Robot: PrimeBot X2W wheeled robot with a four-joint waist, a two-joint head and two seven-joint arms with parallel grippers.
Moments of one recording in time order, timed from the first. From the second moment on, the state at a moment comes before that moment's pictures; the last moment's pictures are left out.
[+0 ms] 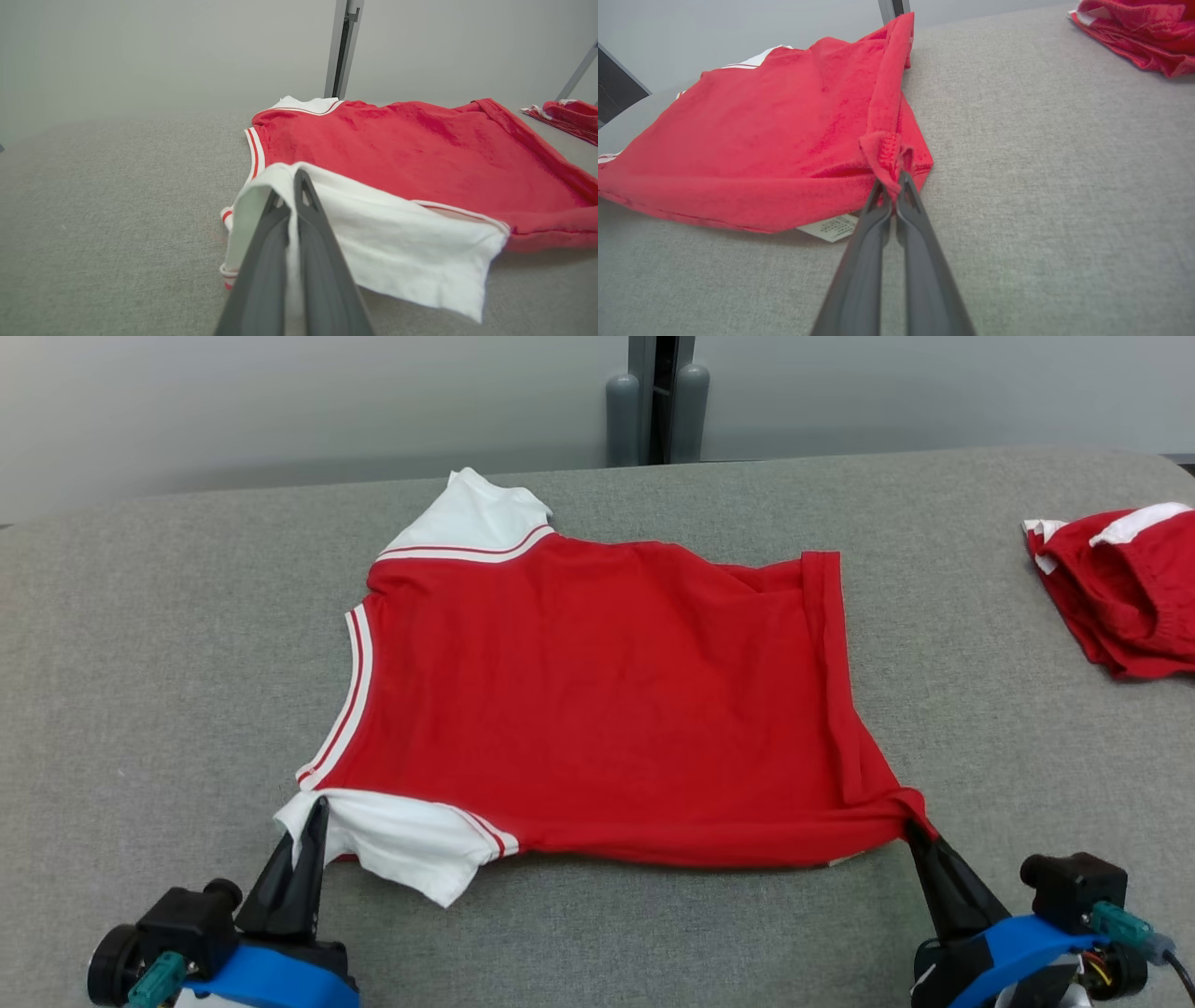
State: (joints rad) left arm -0.07 0.23 -0.19 0.18 -0.31 -0.04 -0.21; right arm -0.02 -0.19 0.11 0.20 0.34 0.13 -0.03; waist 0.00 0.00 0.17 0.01
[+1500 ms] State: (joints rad) left arm -0.28 0.22 -0.18 0.58 -0.32 -0.07 -0.26; right arm -0.28 -0.18 0.16 0.45 0.23 0.13 -0.11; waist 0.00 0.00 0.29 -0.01
